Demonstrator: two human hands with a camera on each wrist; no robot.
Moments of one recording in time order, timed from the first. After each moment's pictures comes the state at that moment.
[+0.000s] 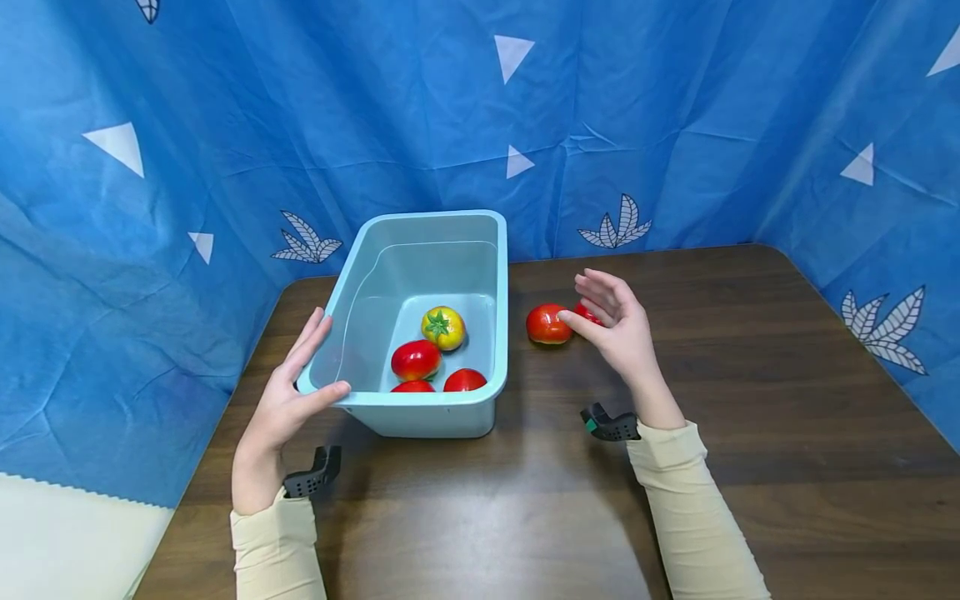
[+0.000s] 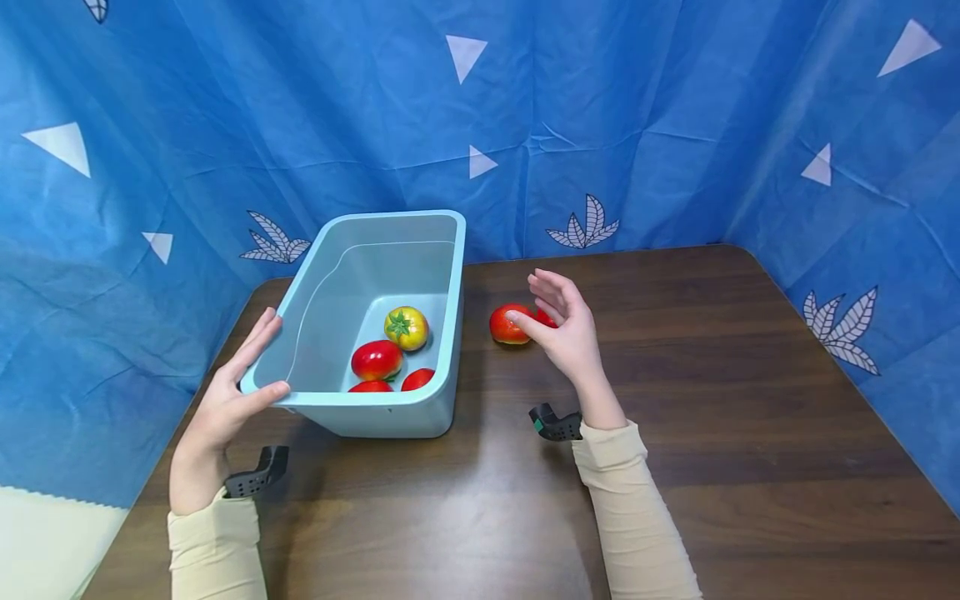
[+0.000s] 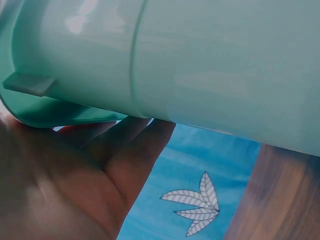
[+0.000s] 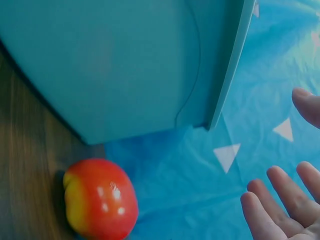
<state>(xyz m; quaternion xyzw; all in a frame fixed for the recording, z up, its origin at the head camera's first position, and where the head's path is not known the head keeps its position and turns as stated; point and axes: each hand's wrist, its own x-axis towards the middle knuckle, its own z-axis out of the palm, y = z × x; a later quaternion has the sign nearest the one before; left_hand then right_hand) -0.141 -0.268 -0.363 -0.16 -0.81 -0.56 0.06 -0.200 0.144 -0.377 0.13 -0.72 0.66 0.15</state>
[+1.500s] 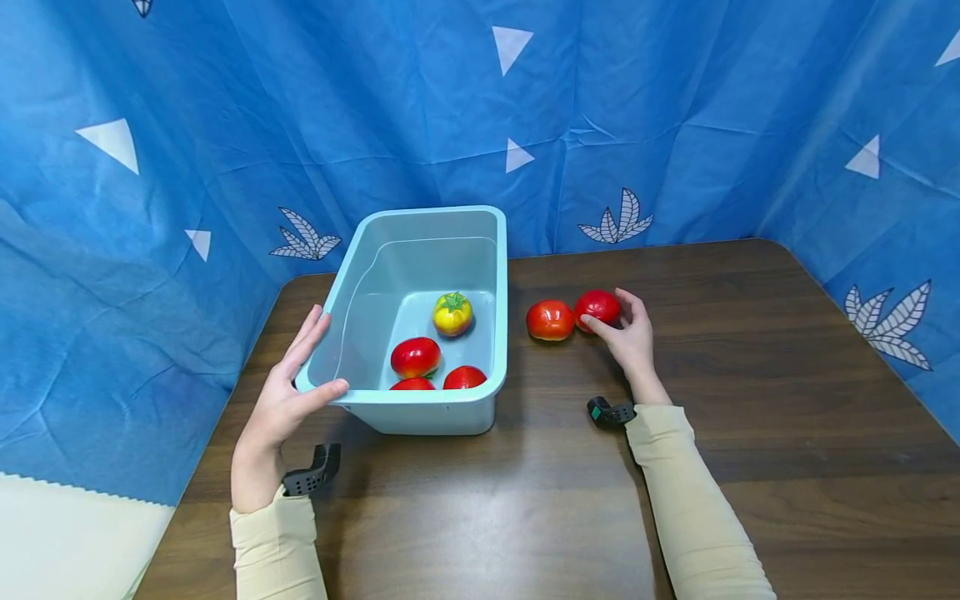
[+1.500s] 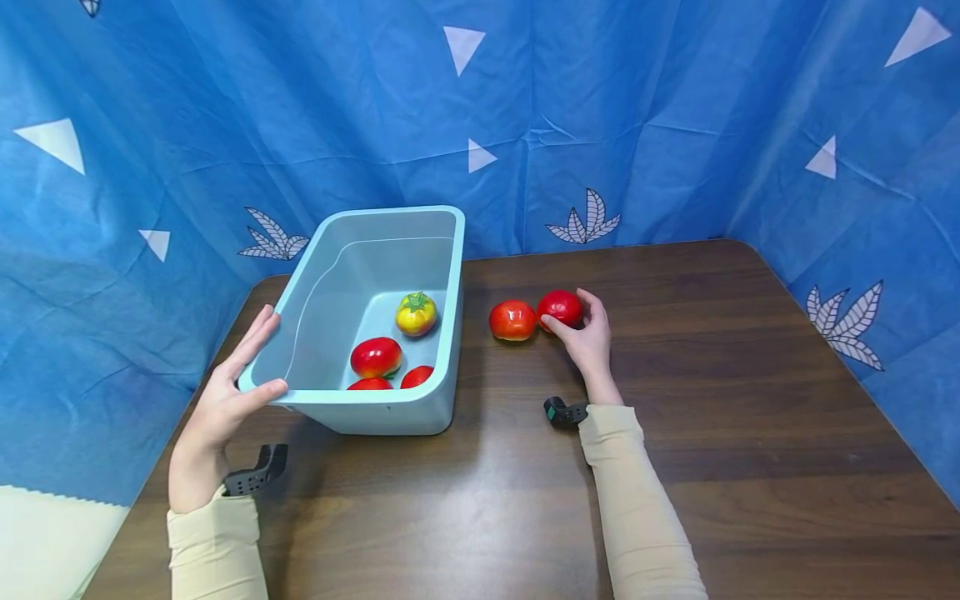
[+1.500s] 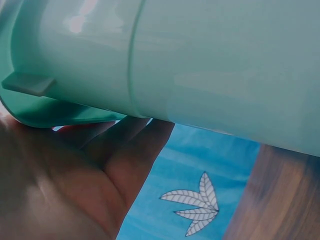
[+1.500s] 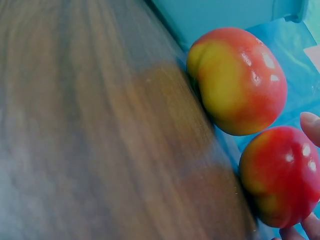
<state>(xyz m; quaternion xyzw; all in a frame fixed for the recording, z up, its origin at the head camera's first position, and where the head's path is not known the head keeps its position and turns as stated) -0.141 -0.266 -0.362 -0.16 -0.80 -0.57 0.07 -0.250 0.176 -0.466 -0.07 -0.77 0.61 0.14</state>
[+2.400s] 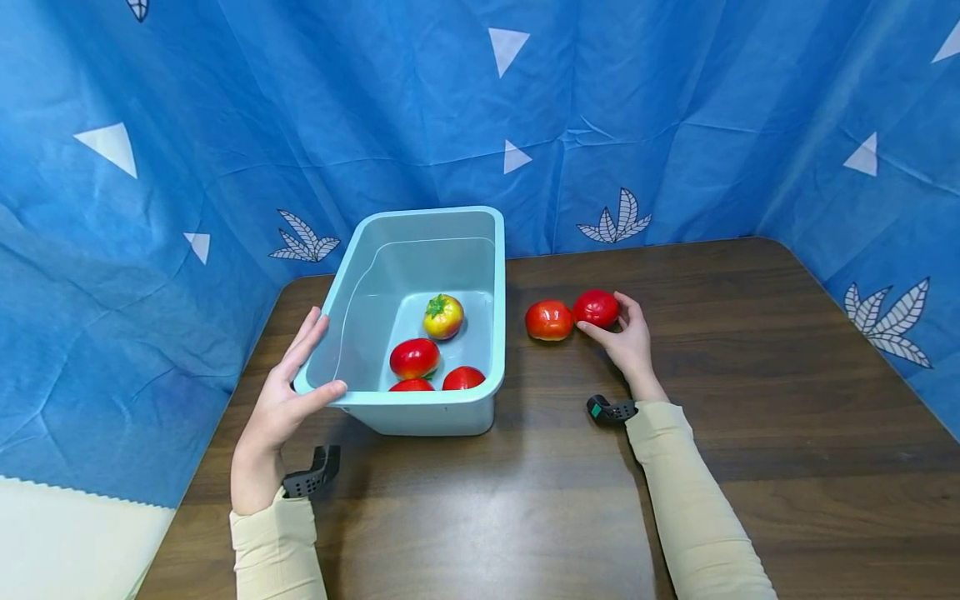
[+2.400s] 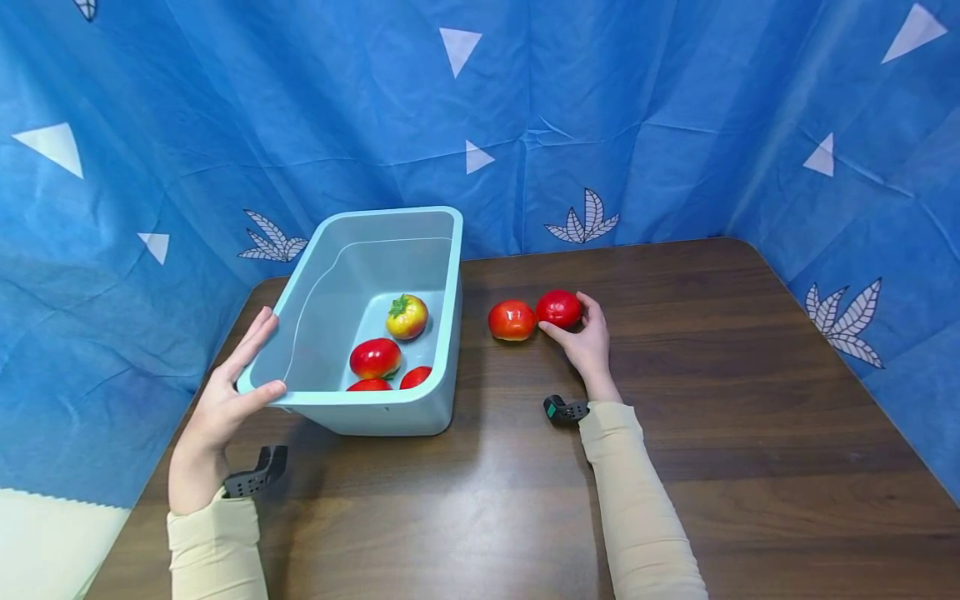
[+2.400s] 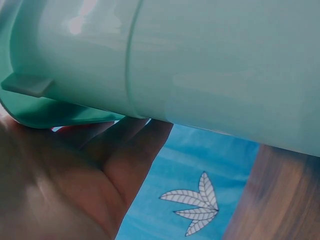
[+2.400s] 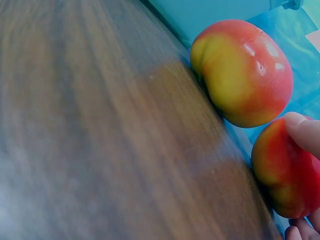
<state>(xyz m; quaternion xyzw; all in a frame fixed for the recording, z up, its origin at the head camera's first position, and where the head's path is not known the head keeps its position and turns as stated) -0.140 -0.266 -0.363 -0.16 -0.80 -0.57 0.07 -0.254 0.179 -0.479 -0.06 -0.80 0.59 0.12</state>
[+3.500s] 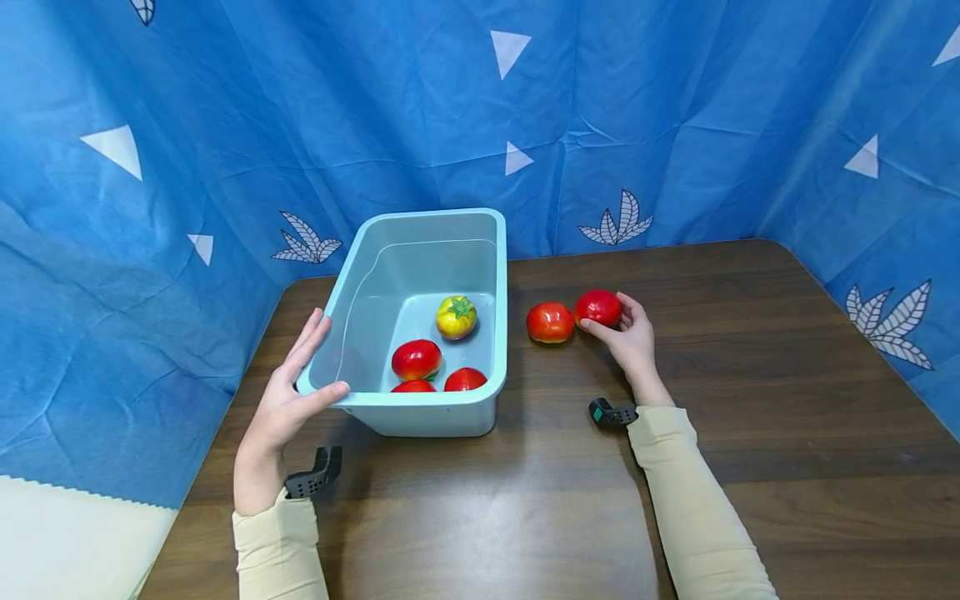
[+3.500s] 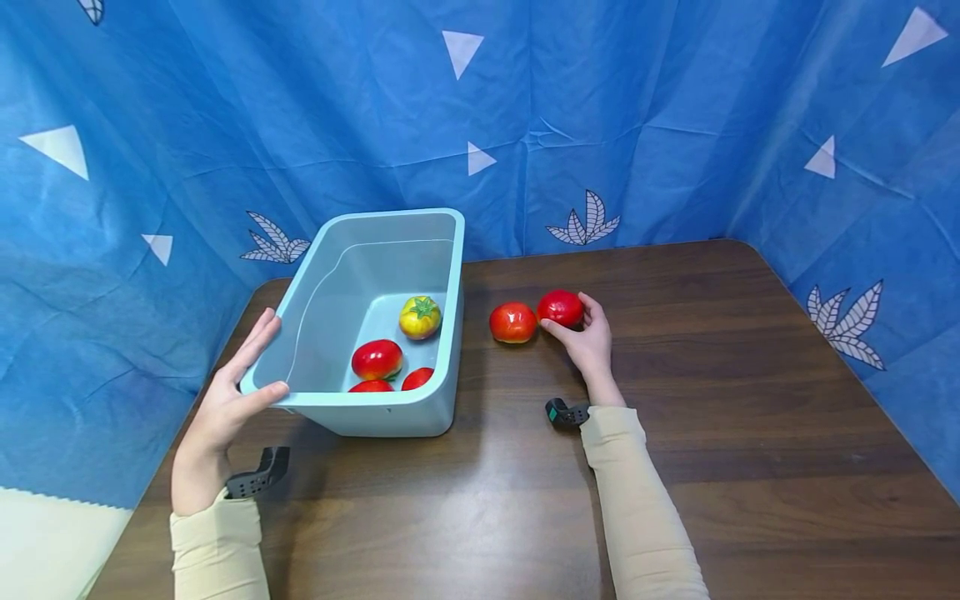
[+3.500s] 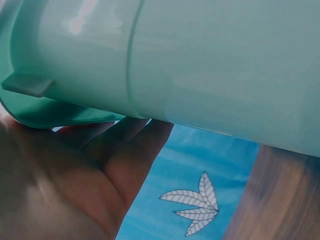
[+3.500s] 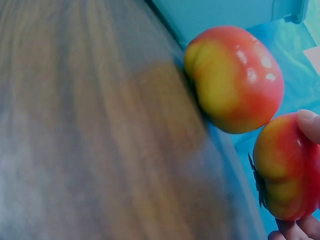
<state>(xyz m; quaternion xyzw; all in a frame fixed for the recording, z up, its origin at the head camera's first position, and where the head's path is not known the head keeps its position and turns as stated) -0.140 -0.266 -0.362 -0.16 -0.80 -0.57 0.07 -0.246 0.177 -0.462 -0.09 -0.77 0.63 0.10</state>
